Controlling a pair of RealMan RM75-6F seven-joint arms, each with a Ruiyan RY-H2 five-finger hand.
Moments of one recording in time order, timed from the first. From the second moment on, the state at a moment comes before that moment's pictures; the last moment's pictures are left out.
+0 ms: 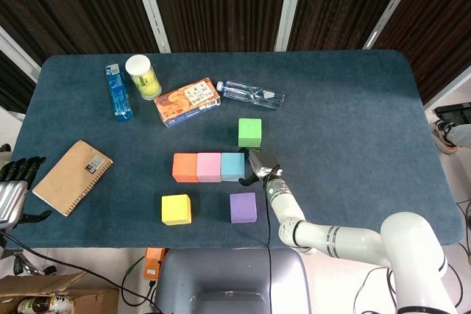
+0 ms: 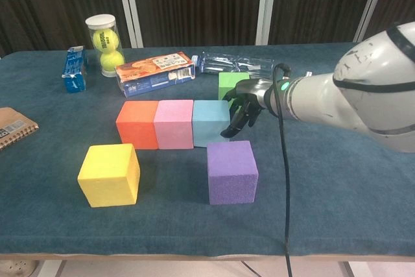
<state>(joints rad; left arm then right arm) -0.30 -0.86 -0.08 -1.78 1.20 1.16 0.13 1.12 -1.70 0.29 -1.37 -0.19 0.83 -0.52</state>
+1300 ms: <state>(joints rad) -0.31 -0.87 -0.09 -1.81 1.15 1.15 0.18 1.01 -1.46 0.15 -1.57 -0.39 0.80 -0.48</state>
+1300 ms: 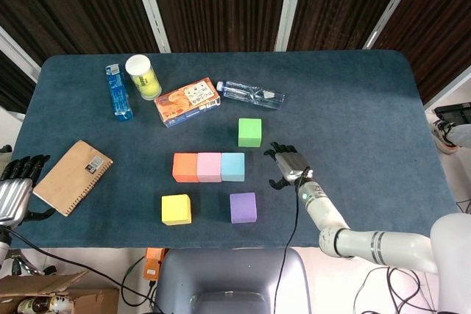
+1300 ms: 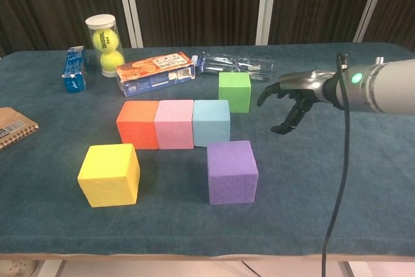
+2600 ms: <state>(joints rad) -0.30 -0.86 -0.09 -1.80 1.17 1.16 0.15 1.10 -1.54 0.12 -1.53 -0.36 0.72 -0.40</state>
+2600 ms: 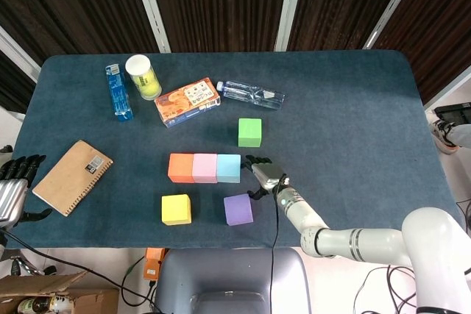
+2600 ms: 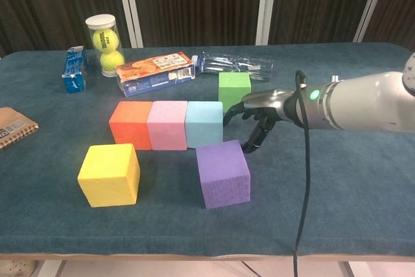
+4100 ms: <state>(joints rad) -0.39 -1.30 -0.08 -1.84 1.23 1.03 0.21 0.64 -0.89 0.04 -1.86 -1.09 0.97 0.12</state>
